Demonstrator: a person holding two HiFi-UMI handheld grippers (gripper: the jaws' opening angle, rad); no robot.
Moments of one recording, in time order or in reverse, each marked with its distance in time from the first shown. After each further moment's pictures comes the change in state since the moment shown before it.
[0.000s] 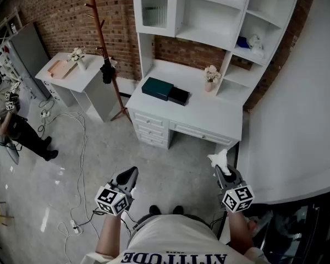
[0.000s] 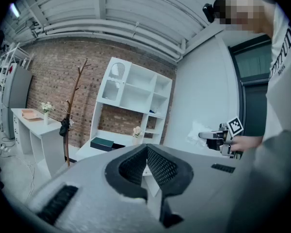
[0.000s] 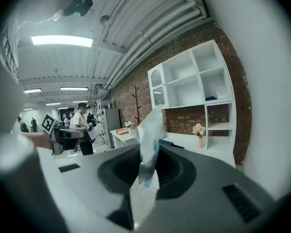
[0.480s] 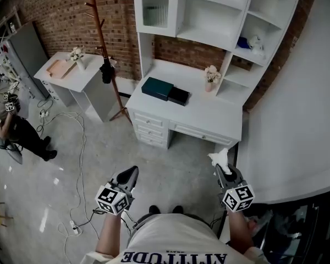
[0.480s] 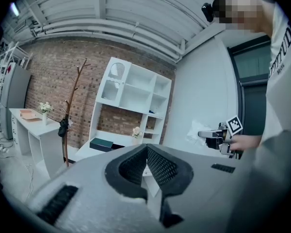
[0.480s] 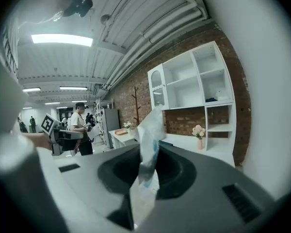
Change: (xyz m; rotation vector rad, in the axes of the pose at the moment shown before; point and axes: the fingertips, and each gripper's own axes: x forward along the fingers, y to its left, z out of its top) left arm 0.001 0.008 0.003 0.003 0.000 -0.015; right arm 0.007 0.005 0.007 -0.004 -0.006 -0.012
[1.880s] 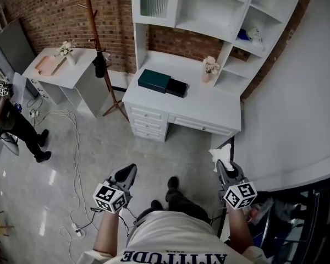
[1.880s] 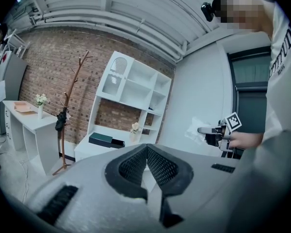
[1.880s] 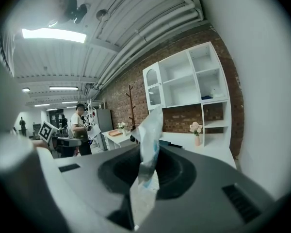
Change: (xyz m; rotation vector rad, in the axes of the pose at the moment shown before) left arm -0.016 0.057 -0.017 -0.026 0.039 -0.082; right arm 0.019 0.043 -0.002 0.051 0.005 -0.096
